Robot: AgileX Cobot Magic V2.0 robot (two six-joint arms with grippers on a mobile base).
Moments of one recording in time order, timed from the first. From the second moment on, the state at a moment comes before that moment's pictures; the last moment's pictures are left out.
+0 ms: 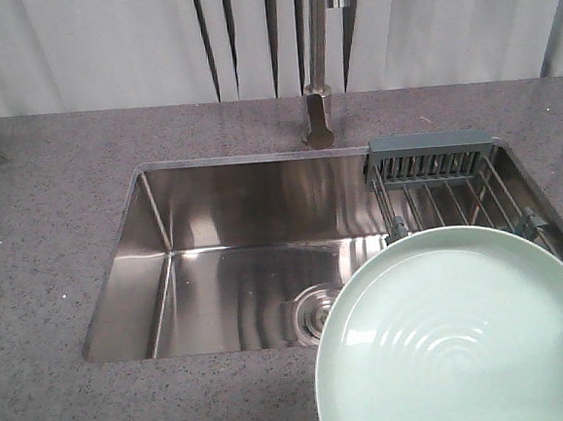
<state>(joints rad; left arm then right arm) 0.04 -0.01 0.03 -0.08 0.22 0.06 0.14 0.32 -0.51 0.50 0.70 -0.33</state>
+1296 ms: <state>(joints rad) 0.04 -0.01 0.03 -0.08 0.22 0.06 0.14 0.32 -0.51 0.50 0.70 -0.33</state>
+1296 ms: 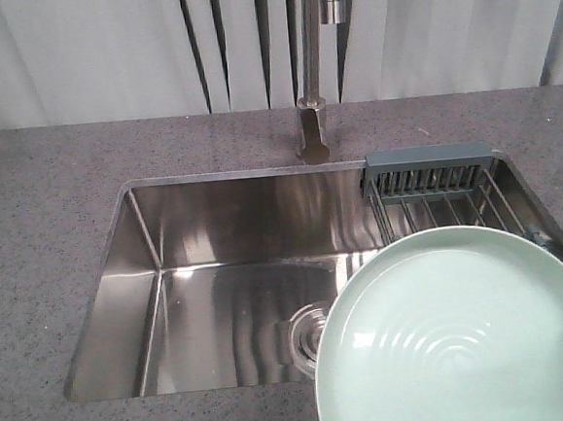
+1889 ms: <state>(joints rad) 0.04 -0.01 0.03 -0.08 0.22 0.06 0.14 0.32 -0.51 0.50 0.70 -0.33</state>
